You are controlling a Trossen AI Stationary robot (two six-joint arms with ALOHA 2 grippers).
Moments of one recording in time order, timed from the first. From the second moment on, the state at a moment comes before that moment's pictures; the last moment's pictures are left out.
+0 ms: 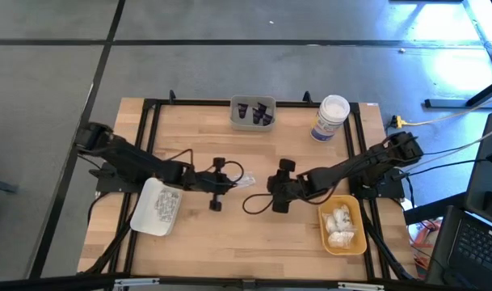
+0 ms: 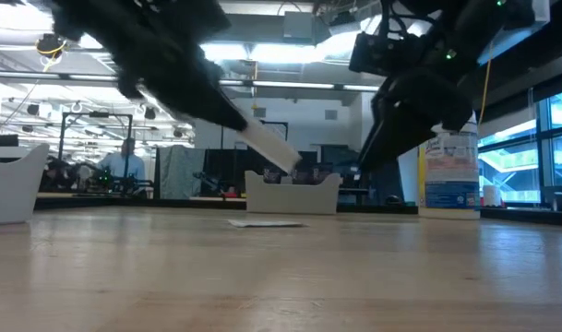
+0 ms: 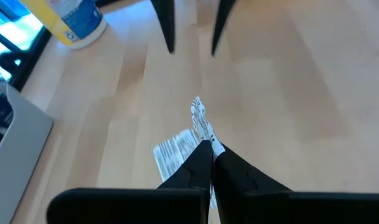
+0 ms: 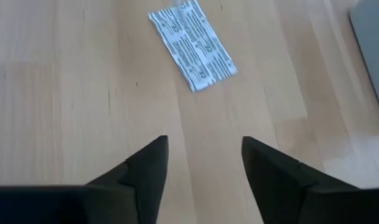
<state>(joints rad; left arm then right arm) -0.24 1.49 0.71 0.15 -0.36 0.09 0.31 1.65 0.94 -0.35 0.45 0.28</state>
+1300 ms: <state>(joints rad) -0.79 0.96 0.99 -1.32 -0.19 -0.88 0.30 1.60 0.94 -0.40 0.46 0.30</state>
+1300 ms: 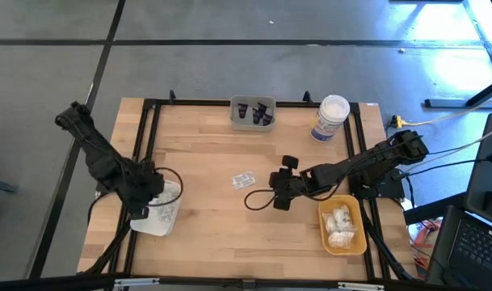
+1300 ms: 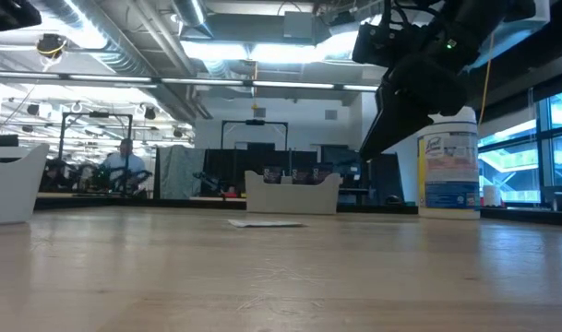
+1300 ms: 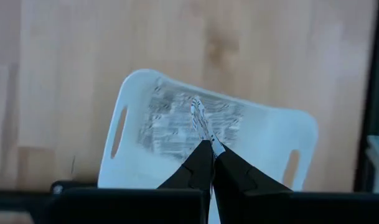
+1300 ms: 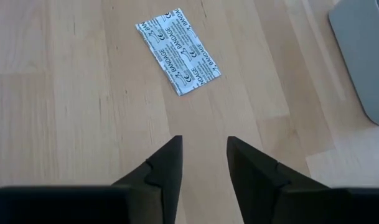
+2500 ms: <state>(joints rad) -0.93 1.41 0.99 -1.44 -0.45 -0.87 0.30 1.60 0.94 -0.37 0.44 0.28</state>
